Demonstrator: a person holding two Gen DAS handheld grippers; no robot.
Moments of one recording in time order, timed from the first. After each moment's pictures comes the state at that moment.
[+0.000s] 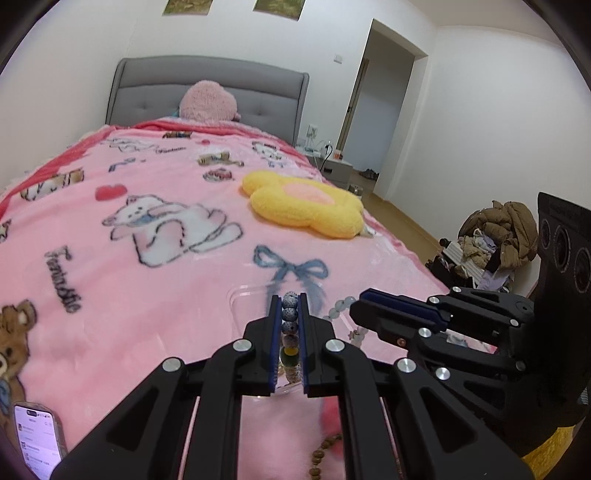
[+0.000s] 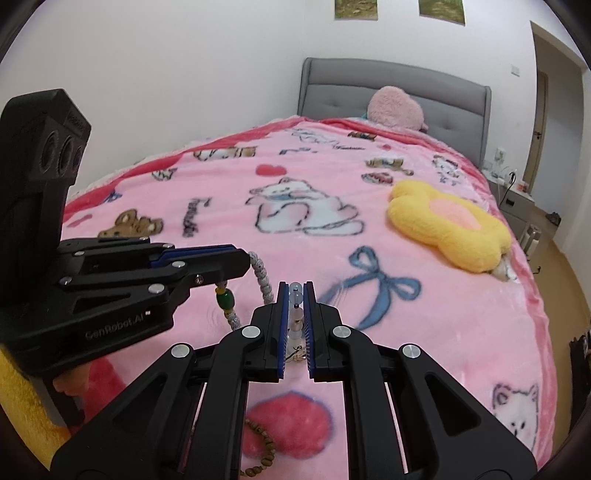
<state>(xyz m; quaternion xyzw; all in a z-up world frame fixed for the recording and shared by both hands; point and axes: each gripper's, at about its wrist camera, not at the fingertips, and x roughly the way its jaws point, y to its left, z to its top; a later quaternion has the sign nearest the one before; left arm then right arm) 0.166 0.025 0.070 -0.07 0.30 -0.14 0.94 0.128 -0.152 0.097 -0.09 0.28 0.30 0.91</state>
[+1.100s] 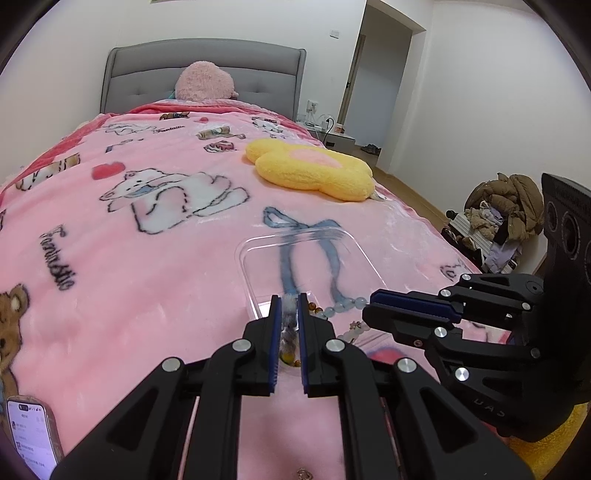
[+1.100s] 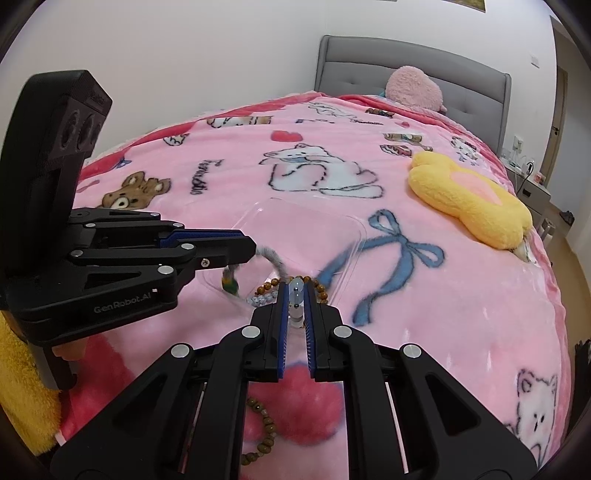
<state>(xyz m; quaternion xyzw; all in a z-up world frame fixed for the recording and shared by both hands) 0.168 0.025 0.034 -0.05 0.34 -0.14 0.93 0.128 -0.147 0.060 -0.12 0.32 0.32 0.88</state>
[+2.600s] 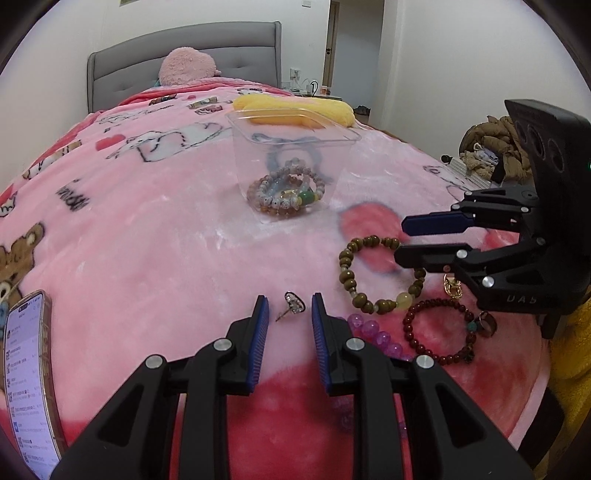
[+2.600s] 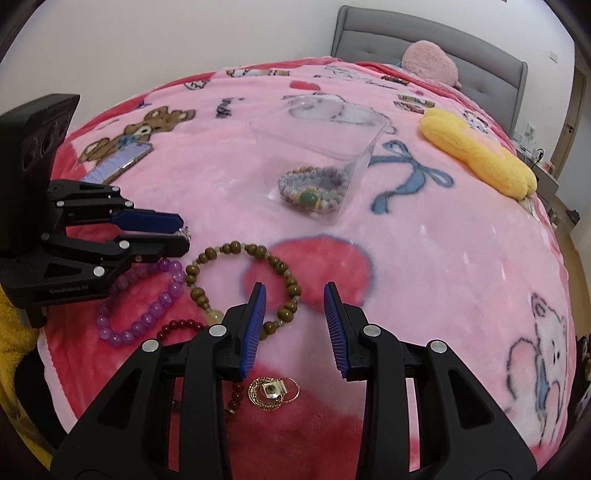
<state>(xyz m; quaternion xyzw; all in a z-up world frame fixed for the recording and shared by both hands) 0.075 0.023 -0.023 0.03 0.38 -0.15 0.91 0.065 -0.178 0.012 -0.16 0.37 0.34 0.85</state>
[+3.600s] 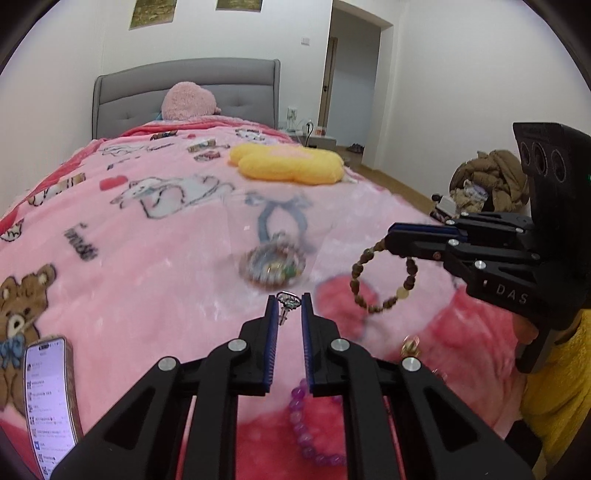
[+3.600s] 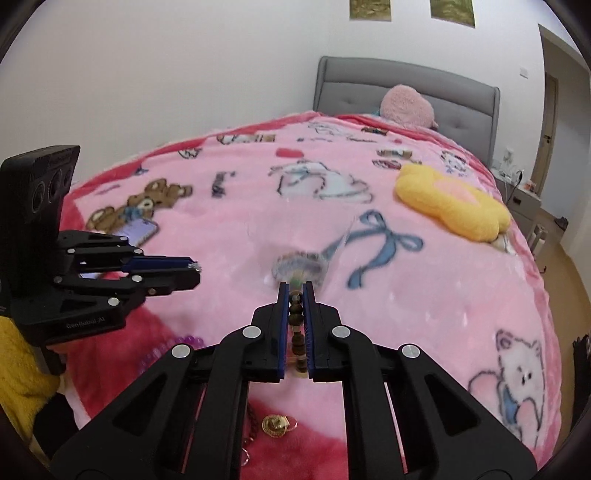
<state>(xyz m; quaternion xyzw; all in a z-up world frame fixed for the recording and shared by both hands) 0.069 0.018 0.033 0.00 0.30 -0.16 0.94 0.053 -0.192 0.083 -0.11 0.27 0.33 0.90</state>
